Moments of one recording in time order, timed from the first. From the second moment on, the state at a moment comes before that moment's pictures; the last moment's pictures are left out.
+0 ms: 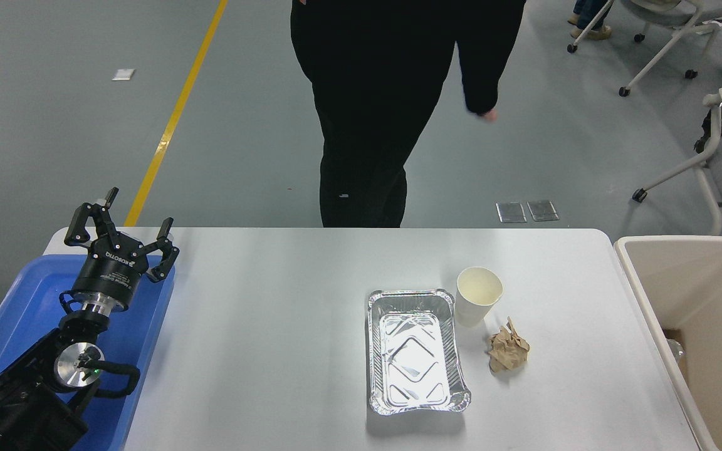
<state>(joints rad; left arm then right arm) -0.45 0.28 -1.07 -0.58 0.20 -0.61 -0.45 0.46 -0.41 -0.10 -0.03 0.17 0.03 -0.09</state>
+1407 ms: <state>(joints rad) -0.45 0.28 -1.07 -0.58 0.20 -0.61 -0.45 0.47 -0.37 -0.10 -0.03 0.17 0.03 -0.09</state>
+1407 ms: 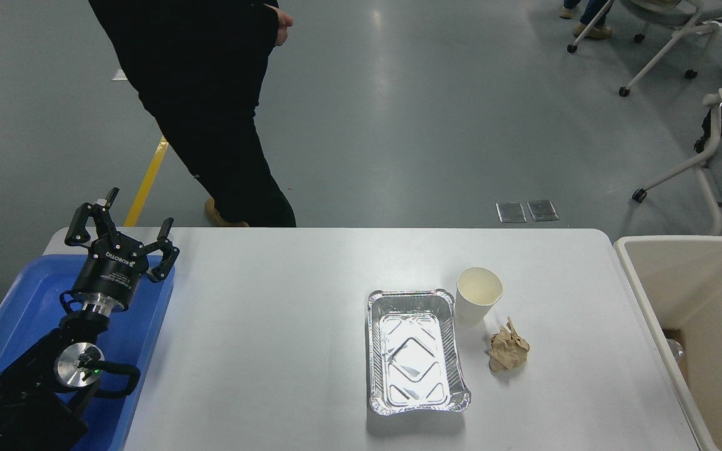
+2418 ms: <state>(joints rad) -0.45 0.28 -1.07 -0.58 0.20 -0.61 -0.45 0.49 -0.38 -0.10 -0.02 0.17 0.03 -0.09</state>
